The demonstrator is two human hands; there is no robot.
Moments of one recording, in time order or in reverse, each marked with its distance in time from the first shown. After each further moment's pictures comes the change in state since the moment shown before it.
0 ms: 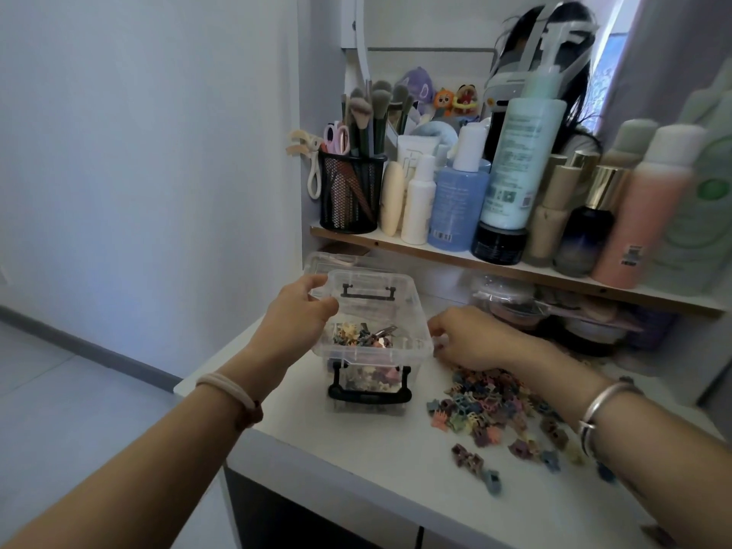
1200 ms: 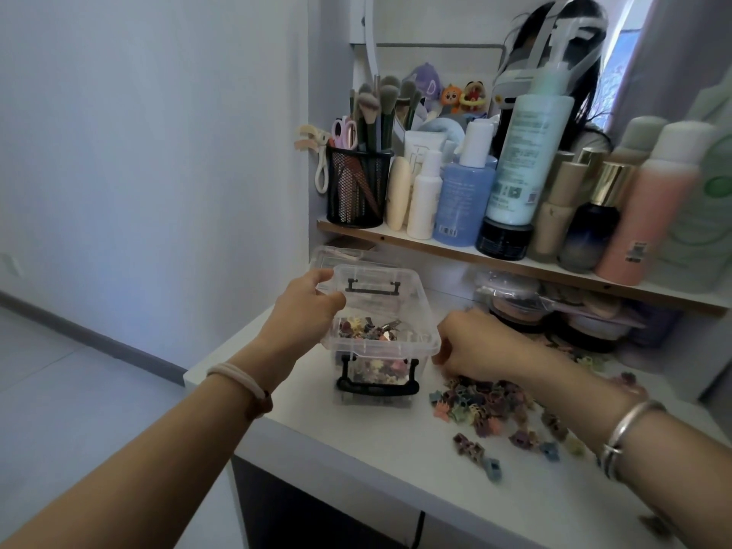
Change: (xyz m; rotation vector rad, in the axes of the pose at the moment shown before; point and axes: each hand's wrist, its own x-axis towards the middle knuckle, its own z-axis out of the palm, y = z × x) left_hand -0.004 -0.001 0.000 -0.016 0.000 -0.005; right_hand -0.024 -0.015 0.002 -0.013 0.047 -0.029
